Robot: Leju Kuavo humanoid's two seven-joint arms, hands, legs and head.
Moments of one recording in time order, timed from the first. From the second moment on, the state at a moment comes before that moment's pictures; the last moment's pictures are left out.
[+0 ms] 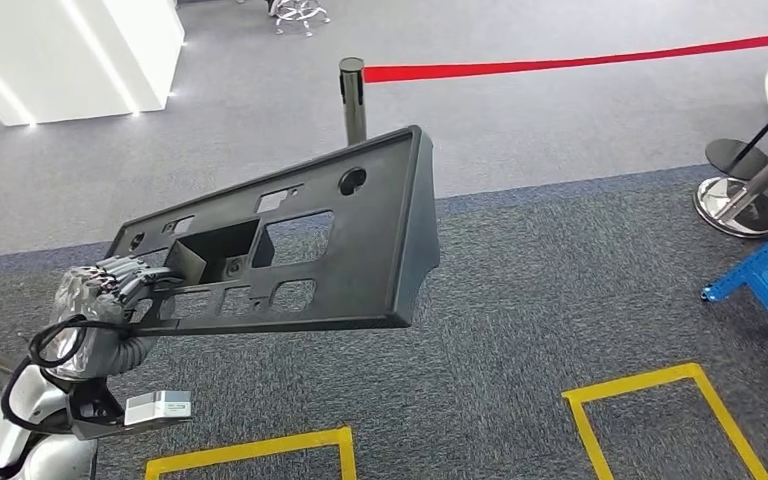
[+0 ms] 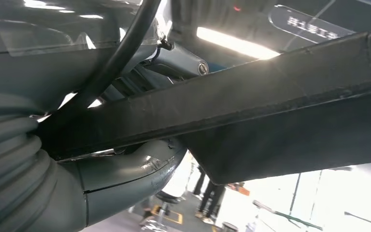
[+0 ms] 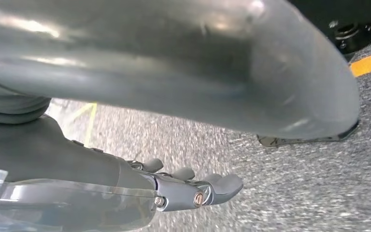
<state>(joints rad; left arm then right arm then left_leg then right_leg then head) -0.07 0.36 -0.33 -1.89 -0.88 0.51 -0.30 -0.04 0.03 0.48 -0.16 -0.76 -0.01 0.04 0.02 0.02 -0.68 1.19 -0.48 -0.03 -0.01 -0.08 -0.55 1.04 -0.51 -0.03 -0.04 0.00</state>
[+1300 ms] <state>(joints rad) -0.09 0.36 -0.34 -1.90 -0.89 0.52 -0.29 -0.04 0.04 0.48 -0.16 -0.77 -0.01 0.03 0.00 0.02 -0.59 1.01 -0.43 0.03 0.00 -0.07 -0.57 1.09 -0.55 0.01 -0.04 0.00</state>
